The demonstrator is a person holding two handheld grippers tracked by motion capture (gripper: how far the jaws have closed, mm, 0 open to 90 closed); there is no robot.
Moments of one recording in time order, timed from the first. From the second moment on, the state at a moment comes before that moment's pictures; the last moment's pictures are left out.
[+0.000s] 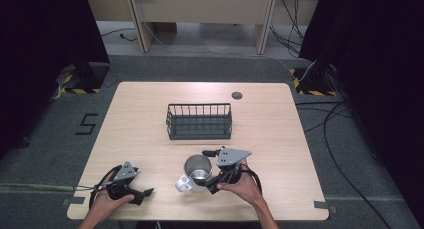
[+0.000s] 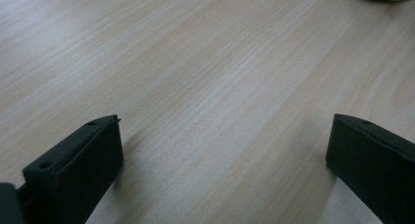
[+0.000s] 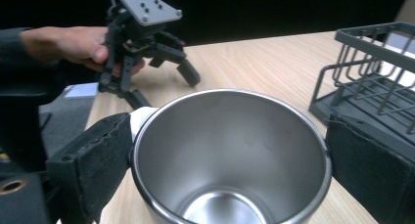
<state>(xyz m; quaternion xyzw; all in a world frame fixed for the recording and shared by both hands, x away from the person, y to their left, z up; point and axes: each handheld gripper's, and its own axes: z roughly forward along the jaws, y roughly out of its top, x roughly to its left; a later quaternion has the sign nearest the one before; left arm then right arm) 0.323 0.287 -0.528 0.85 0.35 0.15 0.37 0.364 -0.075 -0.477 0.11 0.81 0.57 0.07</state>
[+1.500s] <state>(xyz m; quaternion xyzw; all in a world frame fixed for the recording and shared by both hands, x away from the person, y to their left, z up) 0.323 0.287 -0.528 0.85 0.35 0.15 0.37 0.362 -0.065 -0.487 0.15 0.79 0.59 0.06</state>
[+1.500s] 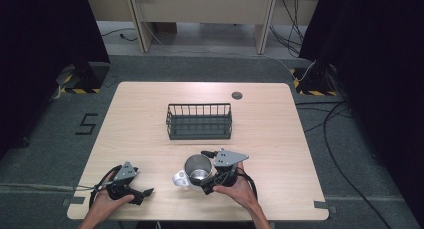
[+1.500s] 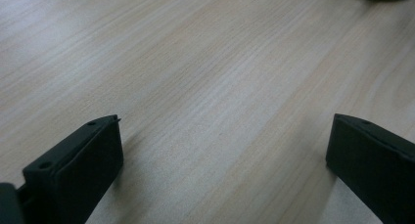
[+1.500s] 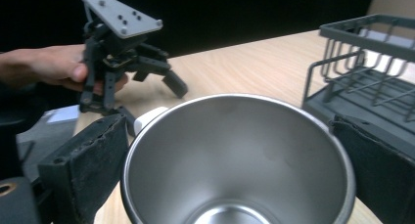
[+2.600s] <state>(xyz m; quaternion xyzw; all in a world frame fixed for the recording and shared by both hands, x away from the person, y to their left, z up) 0.323 0.286 -0.528 0.85 0.35 0.15 0.37 0.351 -0.049 -0.472 0.21 0.79 0.57 0.12</state>
